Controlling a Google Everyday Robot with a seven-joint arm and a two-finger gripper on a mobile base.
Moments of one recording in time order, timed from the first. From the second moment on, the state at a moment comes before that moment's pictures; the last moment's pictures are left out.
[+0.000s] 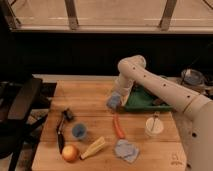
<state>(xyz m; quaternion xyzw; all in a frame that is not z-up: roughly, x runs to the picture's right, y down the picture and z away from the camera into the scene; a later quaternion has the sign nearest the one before) 0.075 0.060 0.827 -0.25 -0.24 -0.40 0.85</state>
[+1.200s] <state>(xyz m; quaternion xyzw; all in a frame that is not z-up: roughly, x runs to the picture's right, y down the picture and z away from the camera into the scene) 0.072 0.071 0.849 -0.28 -0.25 -0.43 0.82</state>
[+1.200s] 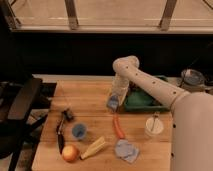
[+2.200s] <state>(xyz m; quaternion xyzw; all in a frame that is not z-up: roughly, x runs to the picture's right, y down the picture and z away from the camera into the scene) 0.197 0.036 0.806 -0.28 -0.18 -0.27 0.90</state>
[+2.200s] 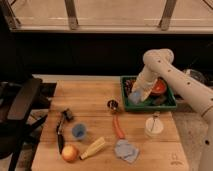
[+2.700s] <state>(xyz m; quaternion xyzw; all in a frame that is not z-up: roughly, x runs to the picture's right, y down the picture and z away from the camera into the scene) 0.199 0.034 0.814 -0.28 -0.16 -0.26 0.91</state>
